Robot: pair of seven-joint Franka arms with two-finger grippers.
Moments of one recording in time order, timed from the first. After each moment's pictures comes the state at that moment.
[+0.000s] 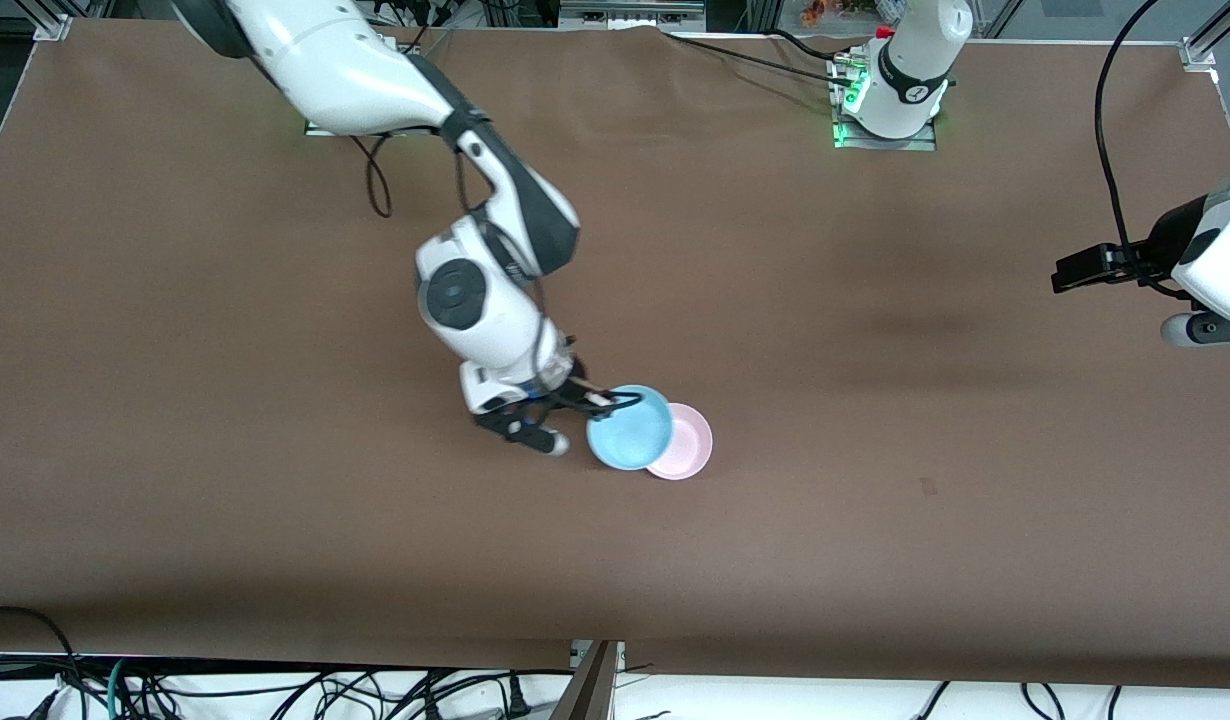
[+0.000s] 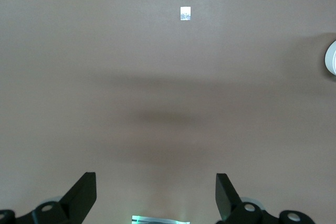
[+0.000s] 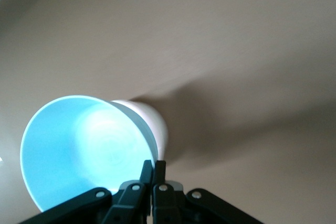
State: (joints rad) left arm 0.04 0.19 -0.04 -1.42 0.00 1.42 -0.10; right arm 0.56 0.88 0.13 -1.16 0.16 2.38 1.01
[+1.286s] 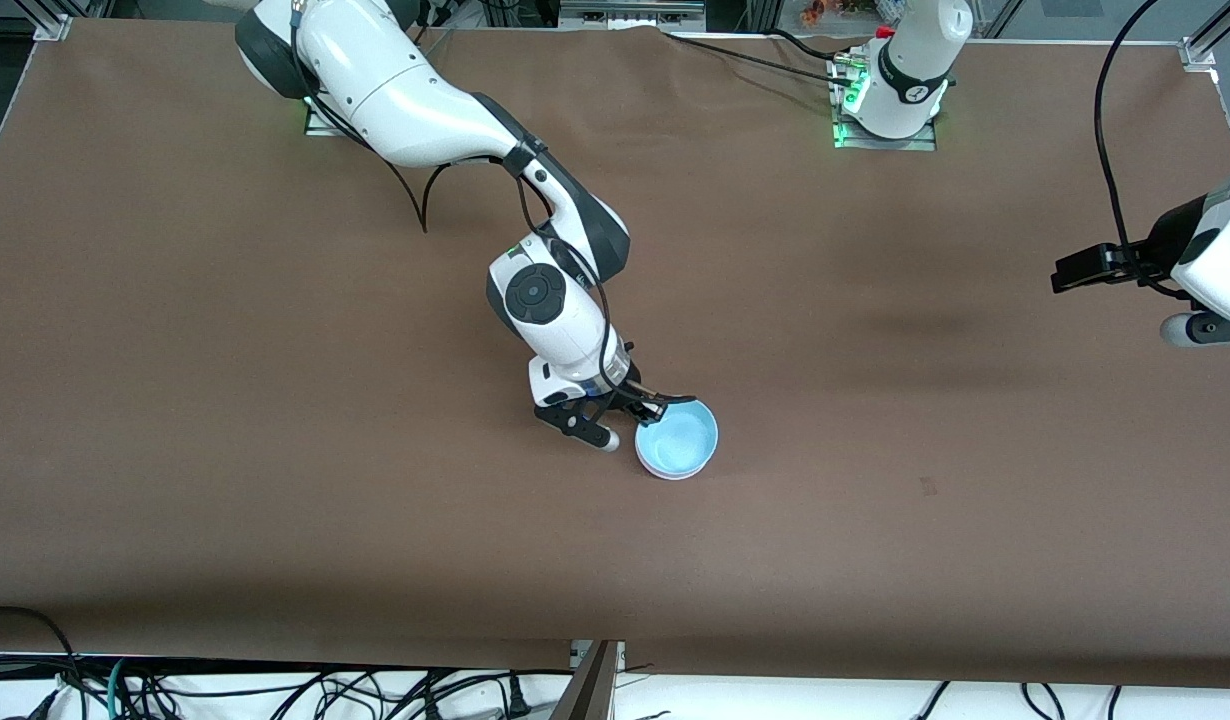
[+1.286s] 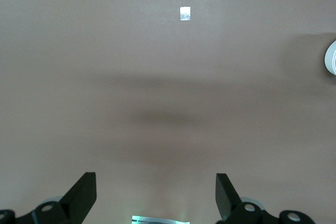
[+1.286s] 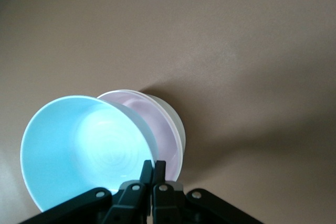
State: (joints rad) left arm 0.04 0.19 -0.04 -1.42 0.00 1.42 -0.10; right arm 0.61 1.01 0.12 -1.08 0.08 2.44 1.10
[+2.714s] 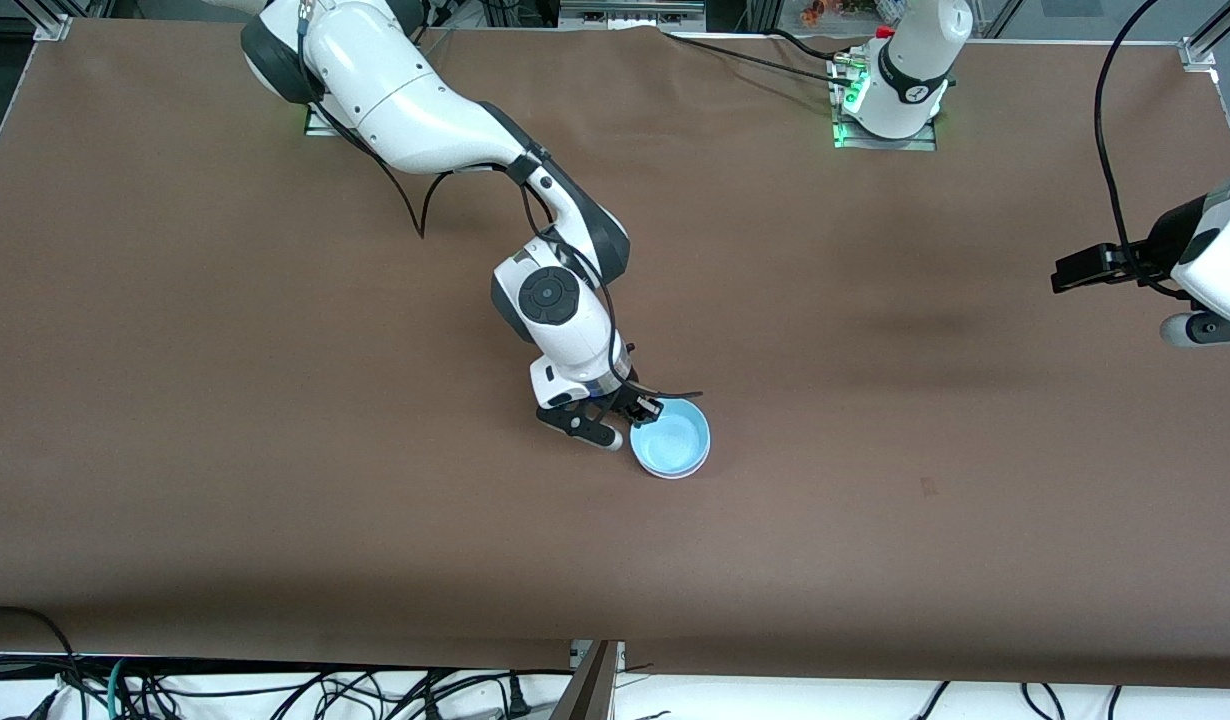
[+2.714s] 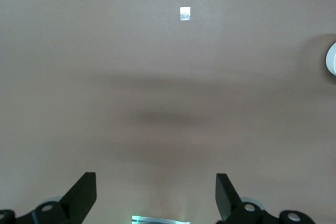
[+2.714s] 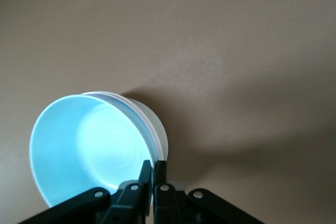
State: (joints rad) left arm 0.04 0.19 -0.04 -1.42 0.00 1.42 -0.10; right arm 0.62 1.03 0.11 -1.08 0.01 2.43 1.10
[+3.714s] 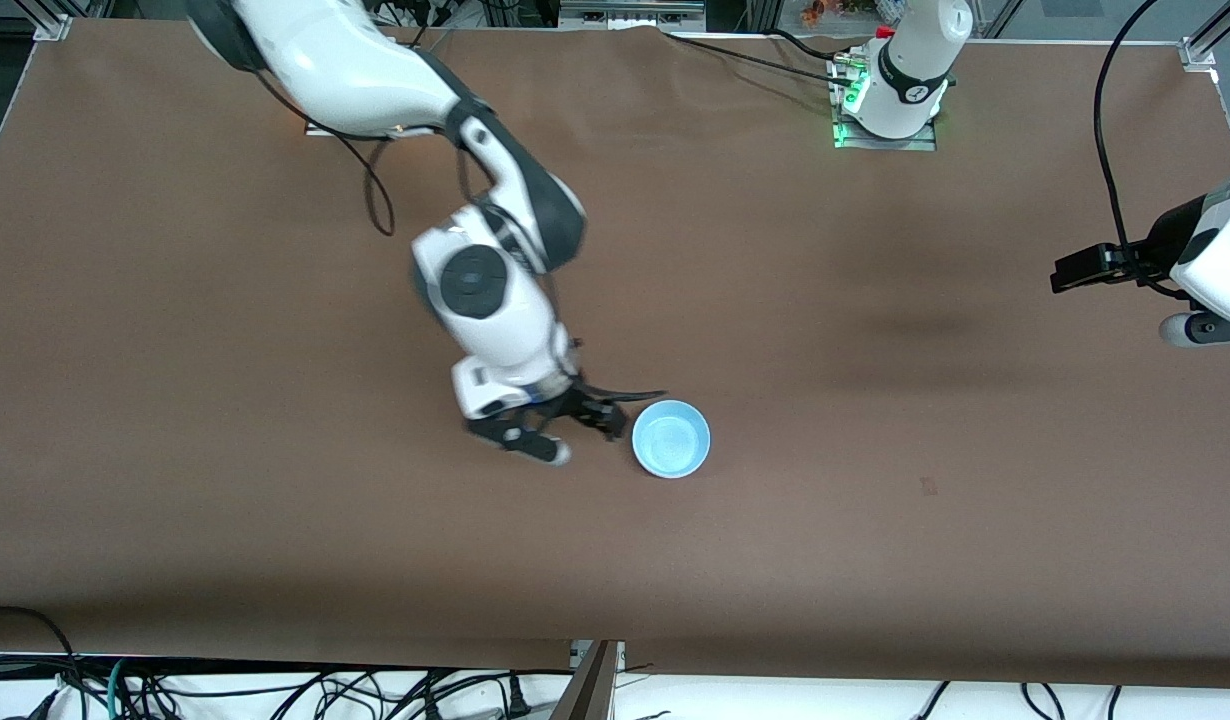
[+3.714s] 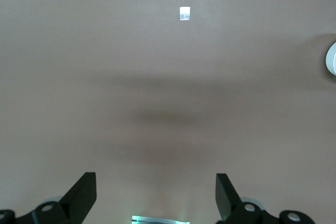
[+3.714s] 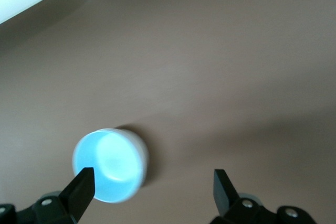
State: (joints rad) left arm 0.04 0.19 -0.04 -1.42 0.00 1.42 -0.10; right arm 0.48 0.81 0.10 -1.00 0.01 2.00 0.88
